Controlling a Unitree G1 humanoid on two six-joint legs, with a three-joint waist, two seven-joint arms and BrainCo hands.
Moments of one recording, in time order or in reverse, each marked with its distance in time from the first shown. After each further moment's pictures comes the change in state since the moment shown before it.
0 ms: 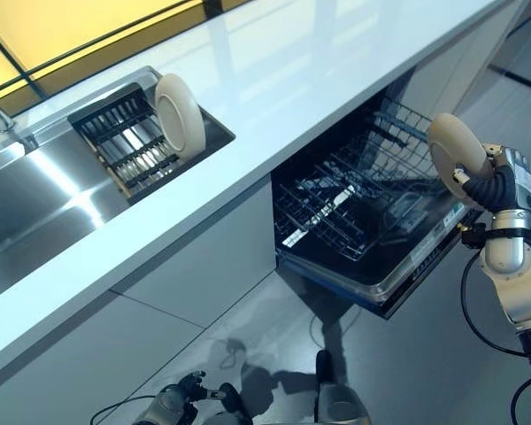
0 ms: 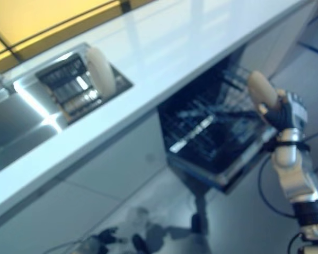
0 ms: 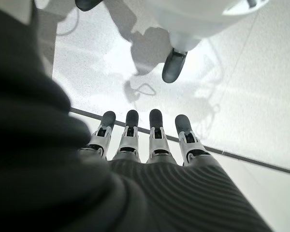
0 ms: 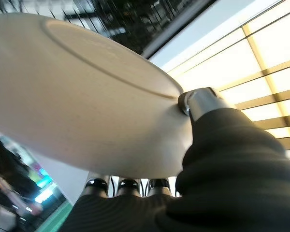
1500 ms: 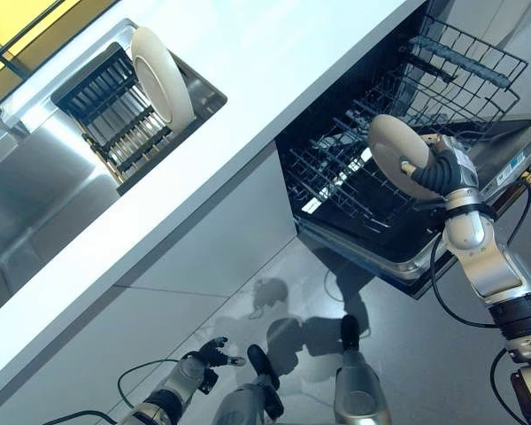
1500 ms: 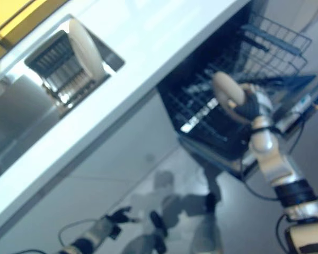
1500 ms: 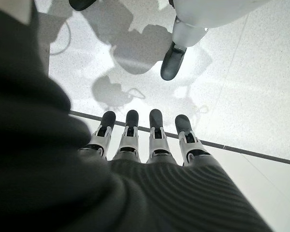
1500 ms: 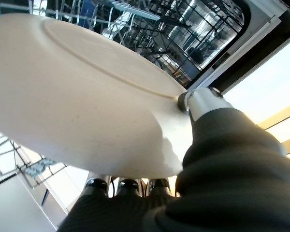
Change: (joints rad) left arm -0.117 -0.042 -0.059 -0.034 -0.039 0.002 -0.005; right arm -0.227 0.056 0.209 0.067 0.056 0.036 0.126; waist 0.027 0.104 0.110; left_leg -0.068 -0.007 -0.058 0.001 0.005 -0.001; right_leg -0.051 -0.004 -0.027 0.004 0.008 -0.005
